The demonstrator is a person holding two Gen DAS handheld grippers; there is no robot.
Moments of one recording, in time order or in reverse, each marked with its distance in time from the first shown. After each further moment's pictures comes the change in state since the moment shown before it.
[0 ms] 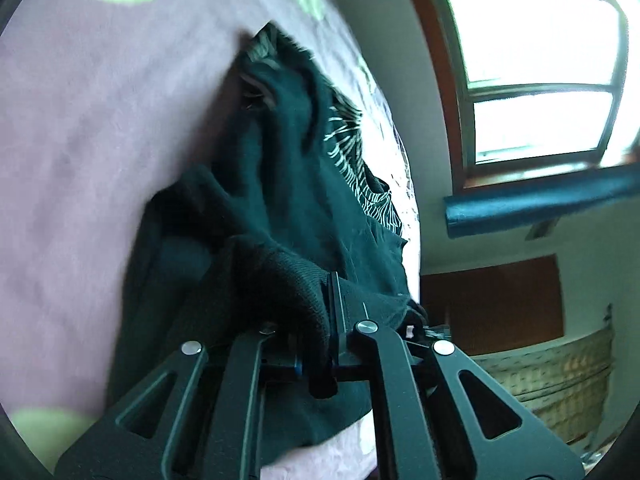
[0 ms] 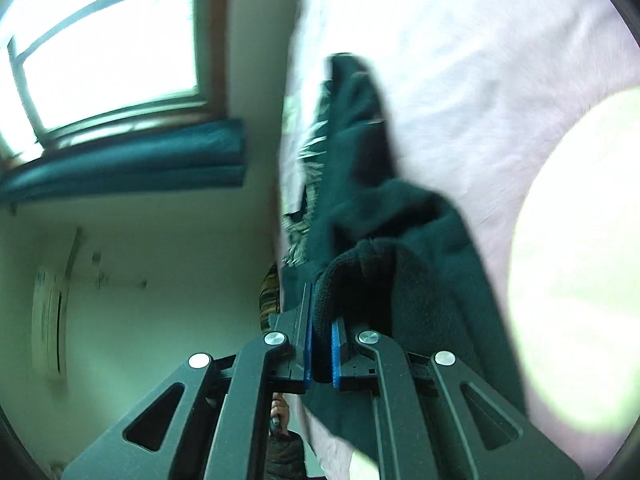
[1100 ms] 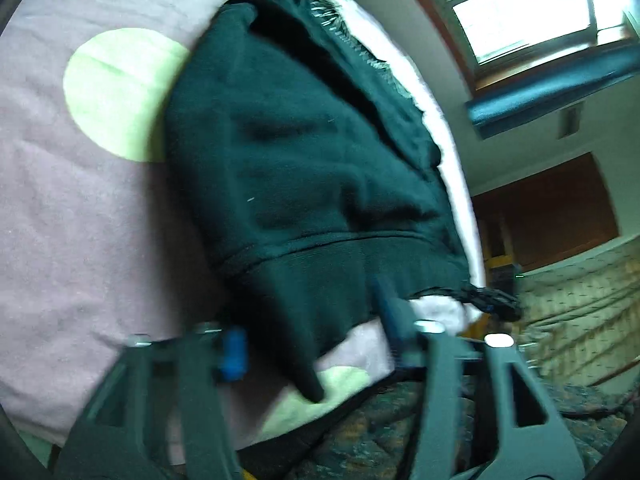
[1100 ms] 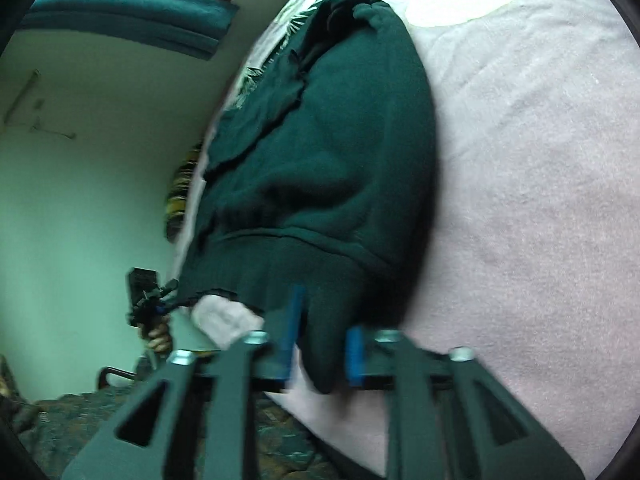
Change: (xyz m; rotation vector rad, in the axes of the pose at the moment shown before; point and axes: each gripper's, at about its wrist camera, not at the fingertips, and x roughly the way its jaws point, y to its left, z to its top) left arm -0.078 -0.007 -0.215 0.278 0.097 0.271; right arm -0.071 -0.004 -0.208 -0.395 0.184 -0.391
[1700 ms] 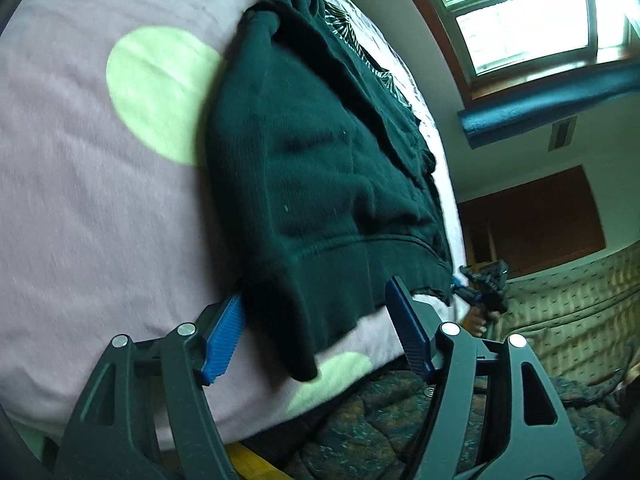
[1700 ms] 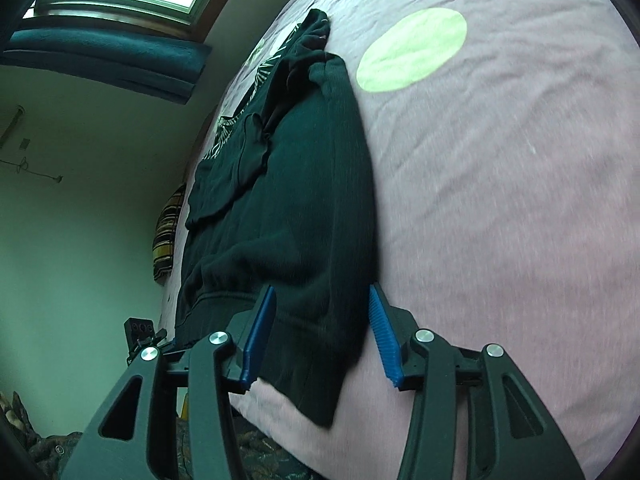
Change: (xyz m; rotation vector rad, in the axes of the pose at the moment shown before) left arm -0.021 0.024 0.002 -0.059 0.006 -0.120; right arm -0.032 -0.022 0.027 0.095 -0.109 -0.032
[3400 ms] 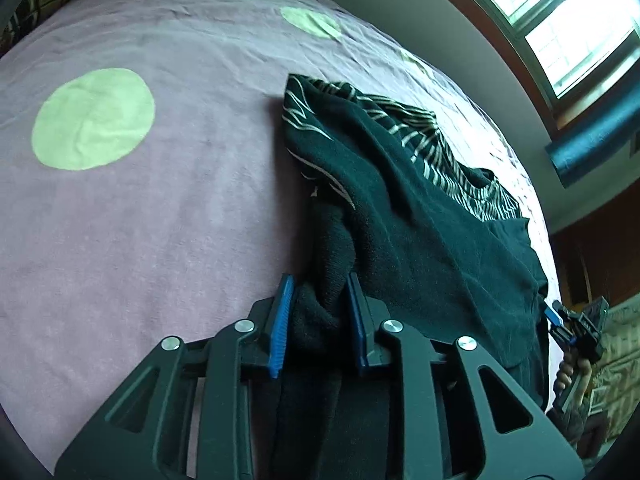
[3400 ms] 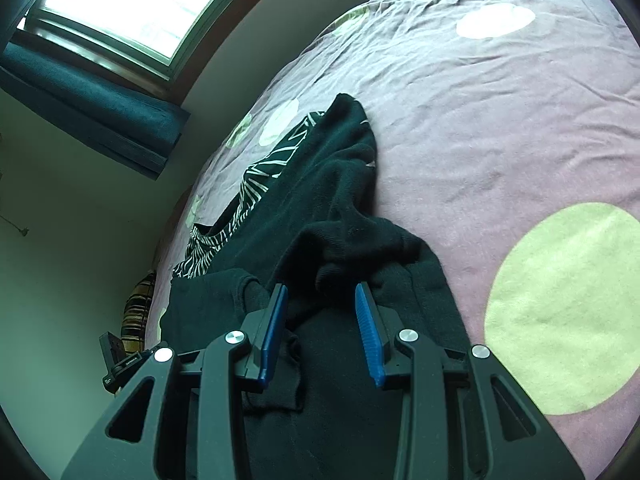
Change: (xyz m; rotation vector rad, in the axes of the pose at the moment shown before) left arm 0.075 0.000 0.254 0.111 -0.151 0.394; right arm 0.094 0.053 0.173 -0.011 -0.257 -0.109
